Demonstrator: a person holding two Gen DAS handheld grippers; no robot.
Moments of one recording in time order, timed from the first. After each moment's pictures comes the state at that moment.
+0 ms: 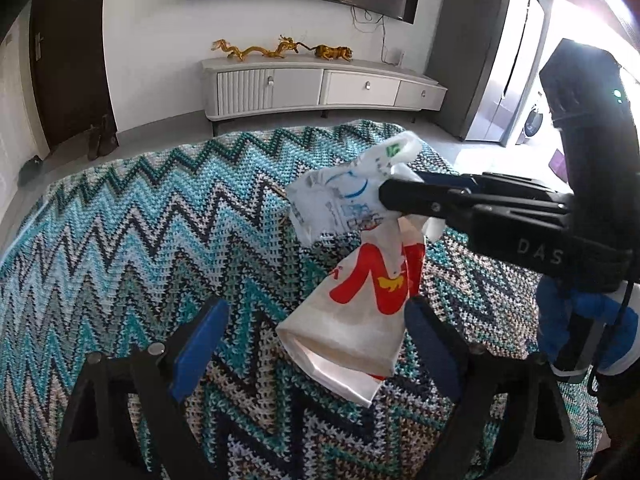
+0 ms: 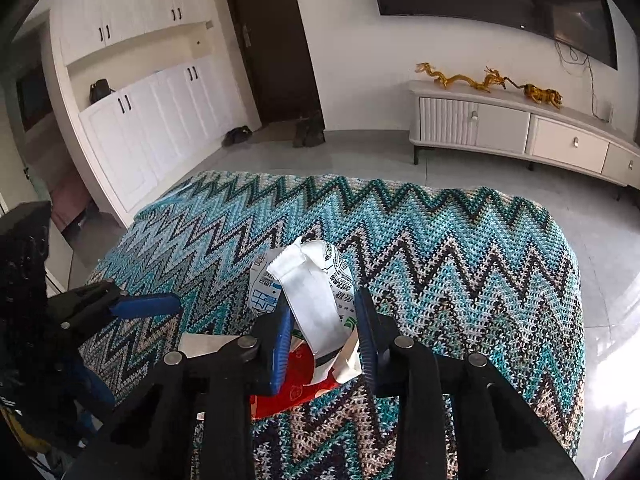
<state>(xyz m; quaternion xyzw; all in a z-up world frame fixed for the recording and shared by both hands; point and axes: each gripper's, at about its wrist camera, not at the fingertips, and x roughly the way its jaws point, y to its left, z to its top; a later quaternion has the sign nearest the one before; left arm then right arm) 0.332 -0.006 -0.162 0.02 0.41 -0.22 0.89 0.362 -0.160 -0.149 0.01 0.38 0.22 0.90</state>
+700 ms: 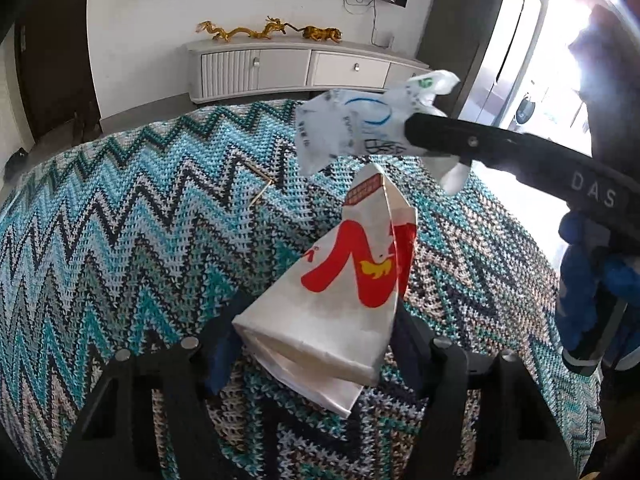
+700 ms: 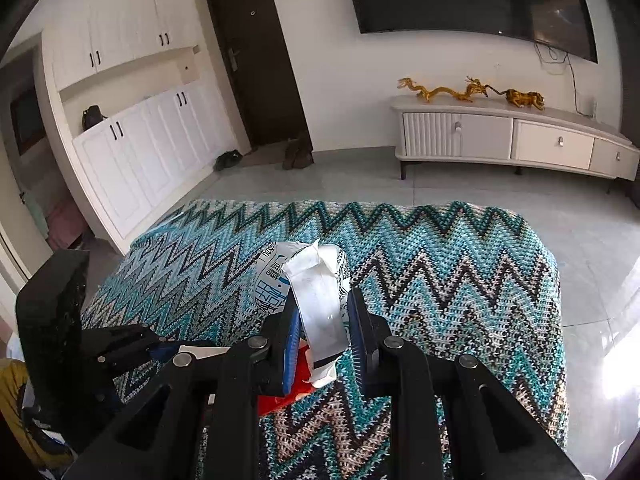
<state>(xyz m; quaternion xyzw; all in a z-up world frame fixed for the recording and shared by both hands) 0.354 -0.028 -0.183 0.03 0.43 -0.24 0.87 0.361 -0.188 -0.134 0.04 0.35 0.20 0.91</state>
